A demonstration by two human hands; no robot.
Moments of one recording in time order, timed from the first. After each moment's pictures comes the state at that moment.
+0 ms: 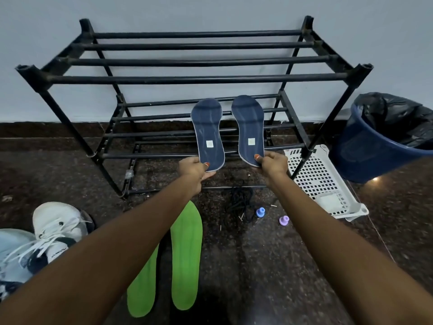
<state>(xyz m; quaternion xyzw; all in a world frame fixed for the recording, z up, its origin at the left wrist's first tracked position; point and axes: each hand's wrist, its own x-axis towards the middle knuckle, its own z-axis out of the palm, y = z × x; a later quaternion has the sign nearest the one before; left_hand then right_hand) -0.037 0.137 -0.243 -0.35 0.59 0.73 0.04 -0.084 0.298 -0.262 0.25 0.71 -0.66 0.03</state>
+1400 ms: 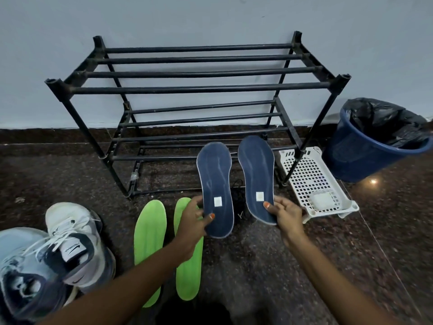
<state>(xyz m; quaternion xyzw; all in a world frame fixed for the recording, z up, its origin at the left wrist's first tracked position) 0.095 0.137 -0.263 -0.20 0.64 0.74 0.08 0.045 0.344 -0.285 0.18 0.68 -0.71 0.05</state>
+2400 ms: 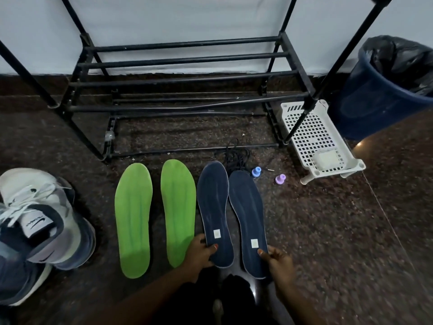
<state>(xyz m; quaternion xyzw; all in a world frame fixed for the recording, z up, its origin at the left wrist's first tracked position) 0.172 0.168 -0.418 -0.35 0.58 0.68 0.28 0.192 0.361 -0.436 0.36 0.69 -0.62 0.12</state>
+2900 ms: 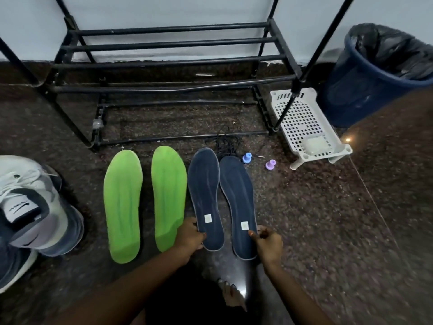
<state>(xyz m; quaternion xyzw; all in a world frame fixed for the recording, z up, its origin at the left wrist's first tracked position) 0.171 0.171 -0.416 -0.31 0.71 0.58 0.26 0.187 0.352 -0.426 0.33 0.82 -0.46 0.07</state>
